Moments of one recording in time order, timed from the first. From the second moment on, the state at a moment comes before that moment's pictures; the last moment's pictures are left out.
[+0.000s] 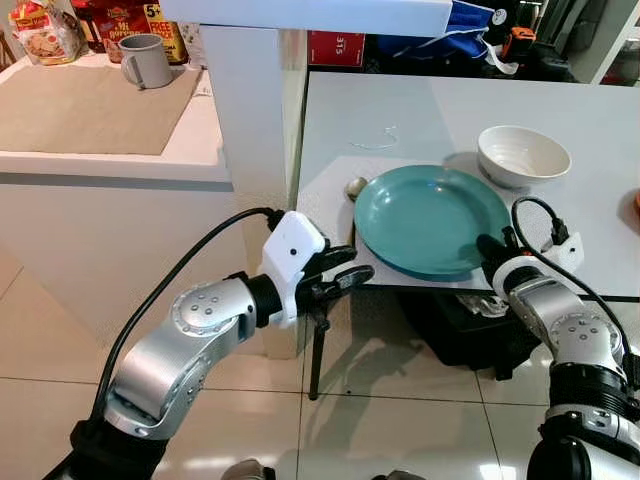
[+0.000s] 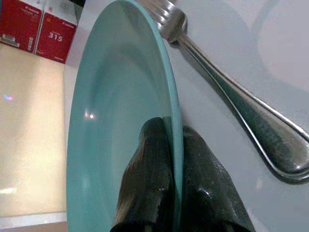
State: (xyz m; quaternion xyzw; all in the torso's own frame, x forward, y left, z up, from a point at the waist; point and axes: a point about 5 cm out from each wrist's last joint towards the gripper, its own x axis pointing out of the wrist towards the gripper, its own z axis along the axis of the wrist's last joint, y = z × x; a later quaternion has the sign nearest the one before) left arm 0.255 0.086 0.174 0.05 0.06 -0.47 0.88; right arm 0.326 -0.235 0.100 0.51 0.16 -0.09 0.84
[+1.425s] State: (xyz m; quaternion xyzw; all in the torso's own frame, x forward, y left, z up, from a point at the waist) left arm 0.249 0.086 0.173 0.05 0.07 -0.48 0.87; right arm 0.311 -0.232 0.114 0.45 0.26 -0.07 0.85
